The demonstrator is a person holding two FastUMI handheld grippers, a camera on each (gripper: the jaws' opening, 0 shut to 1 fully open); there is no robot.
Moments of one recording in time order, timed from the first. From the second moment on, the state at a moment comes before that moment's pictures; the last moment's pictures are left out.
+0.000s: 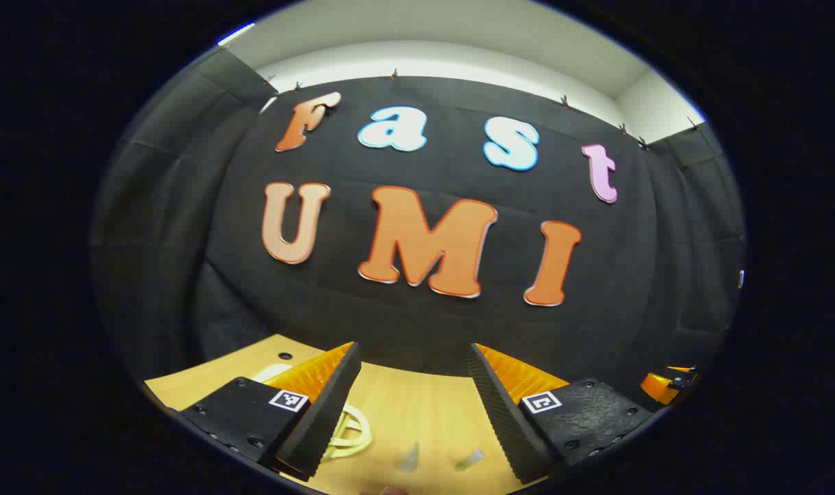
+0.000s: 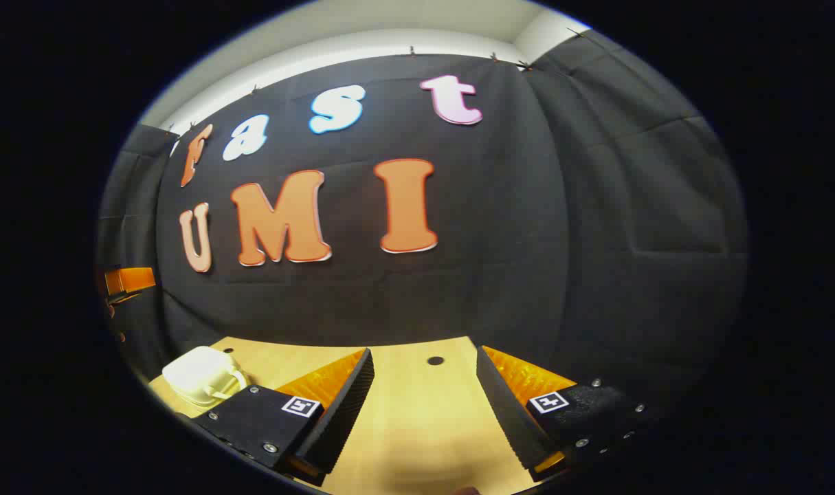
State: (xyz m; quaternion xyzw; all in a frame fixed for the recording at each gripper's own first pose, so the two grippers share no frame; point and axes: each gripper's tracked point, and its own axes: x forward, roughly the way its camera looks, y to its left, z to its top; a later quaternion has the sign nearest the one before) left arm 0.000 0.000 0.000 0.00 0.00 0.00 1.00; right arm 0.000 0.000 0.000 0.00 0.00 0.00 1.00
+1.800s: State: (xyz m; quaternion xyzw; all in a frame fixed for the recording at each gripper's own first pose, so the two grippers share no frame) left arm 0.010 0.073 -0.144 0.13 0.14 -0.03 0.98; right arm -0.020 0.103 -0.051 0.01 0.10 0.04 0.99
